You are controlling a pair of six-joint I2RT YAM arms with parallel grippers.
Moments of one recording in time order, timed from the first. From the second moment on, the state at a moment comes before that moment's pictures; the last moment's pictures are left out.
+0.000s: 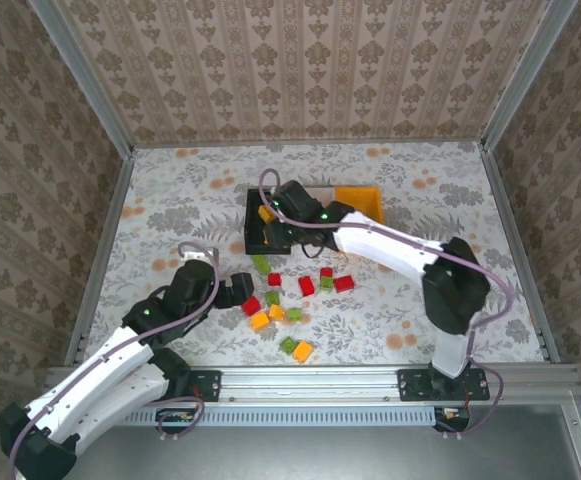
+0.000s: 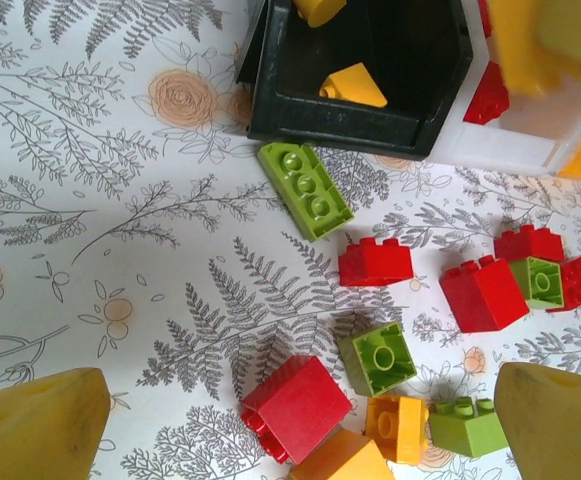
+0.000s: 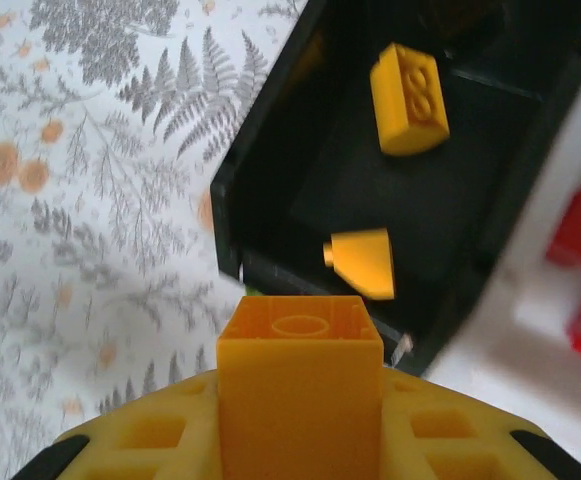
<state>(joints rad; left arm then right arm) -0.72 0.66 0.51 -0.60 -0.13 -0.67 0.78 1.89 1.56 -0.53 0.03 0.42</state>
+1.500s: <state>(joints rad) -1.05 1.31 0.61 -0.58 -0.15 -0.59 0.66 1.81 1.38 -0.37 0.04 0.48</state>
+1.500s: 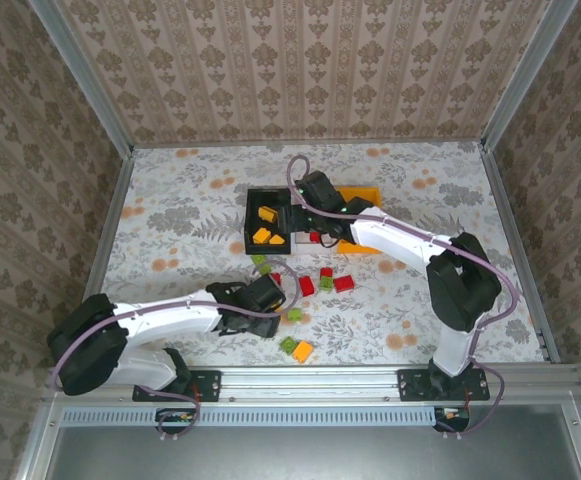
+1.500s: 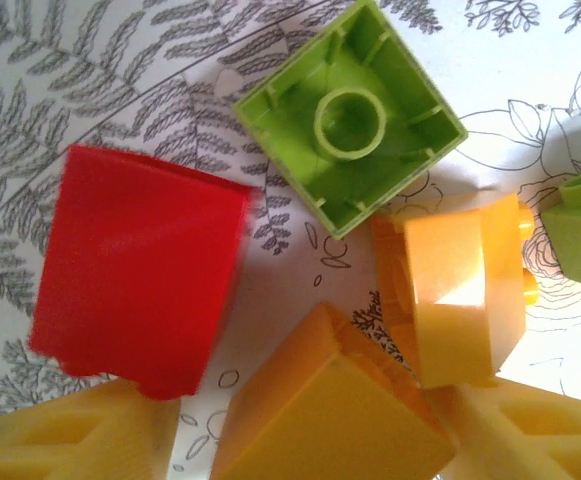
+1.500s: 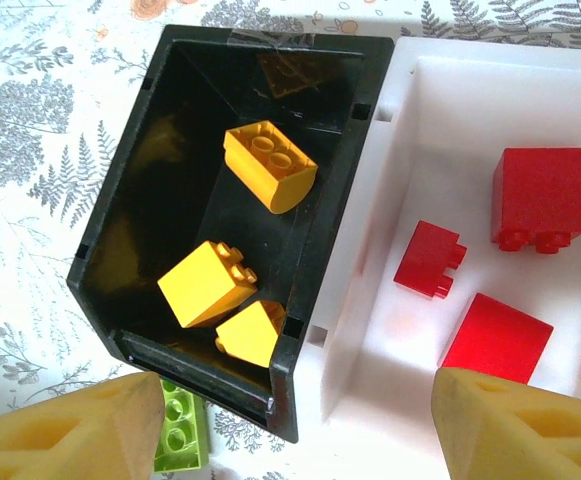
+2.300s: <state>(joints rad) -0.80 1.11 0.85 -0.60 -0.16 -0.51 0.61 1.61 1.14 -0.33 0.05 0.54</state>
